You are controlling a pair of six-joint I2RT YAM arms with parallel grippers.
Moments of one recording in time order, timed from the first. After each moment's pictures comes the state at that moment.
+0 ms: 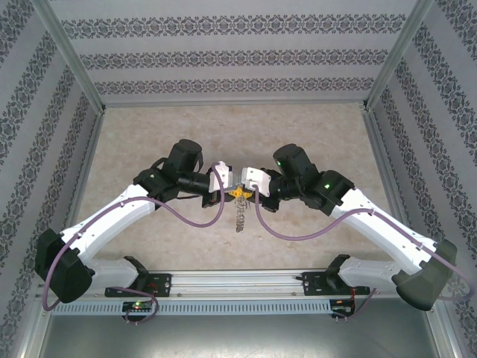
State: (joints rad) left arm -0.62 1.26 1.05 -0.45 0.76 0.65; right arm 0.76 1.16 1.12 -0.70 -0.40 -0.58
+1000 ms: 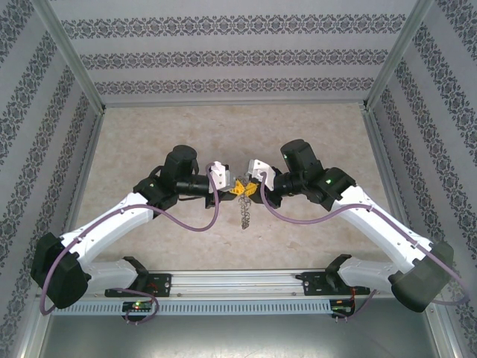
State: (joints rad) left arm -0.63 1.21 0.92 -0.16 0.76 0.49; right arm 0.64 1.17 1.08 -0.66 -0.60 -0.47
